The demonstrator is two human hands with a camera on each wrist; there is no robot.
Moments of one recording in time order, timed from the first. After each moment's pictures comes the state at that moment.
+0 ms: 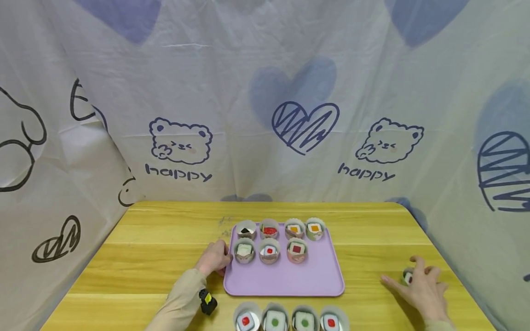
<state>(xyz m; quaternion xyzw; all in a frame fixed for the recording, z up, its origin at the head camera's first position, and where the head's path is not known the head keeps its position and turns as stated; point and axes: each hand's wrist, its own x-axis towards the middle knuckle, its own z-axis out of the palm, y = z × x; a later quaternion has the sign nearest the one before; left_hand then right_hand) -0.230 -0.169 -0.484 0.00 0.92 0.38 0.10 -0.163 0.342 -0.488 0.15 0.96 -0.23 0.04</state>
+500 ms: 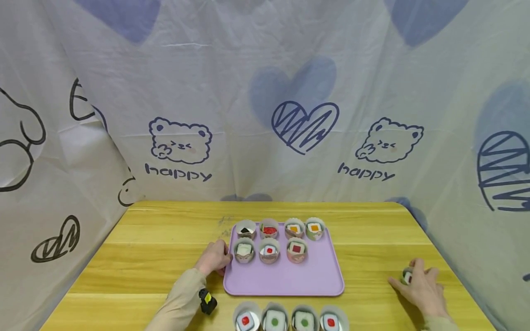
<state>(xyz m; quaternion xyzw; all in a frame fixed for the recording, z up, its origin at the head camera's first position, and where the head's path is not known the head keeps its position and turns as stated) -0.229 -0.168 -0.483 0.01 0.92 0.38 0.10 -0.168 0.350 -0.491 0.13 0.96 -0.22 0.05</state>
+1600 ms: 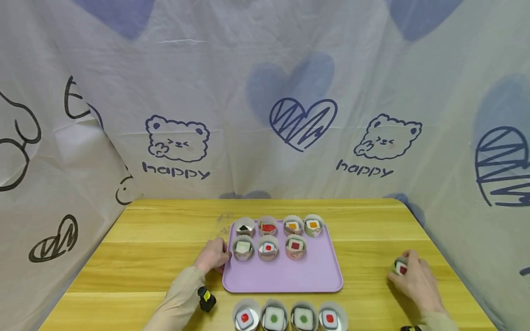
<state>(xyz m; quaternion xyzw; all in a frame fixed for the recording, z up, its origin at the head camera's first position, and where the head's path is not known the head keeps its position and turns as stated) -0.230 -0.169 -0.487 0.01 0.92 0.39 0.10 -0.172 0.338 -0.481 0.11 0.97 -0.23 0.00</state>
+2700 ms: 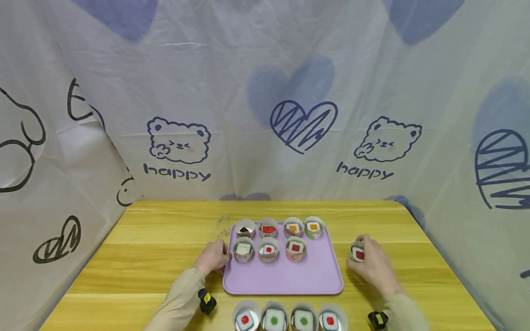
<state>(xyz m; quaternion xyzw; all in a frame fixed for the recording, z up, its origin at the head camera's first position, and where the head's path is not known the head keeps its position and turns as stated) -0.228 -0.169 -0.483 0.01 0.92 0.38 0.09 -0.199 0.253 -0.469 -0.01 0.96 -0.26 -0.06</state>
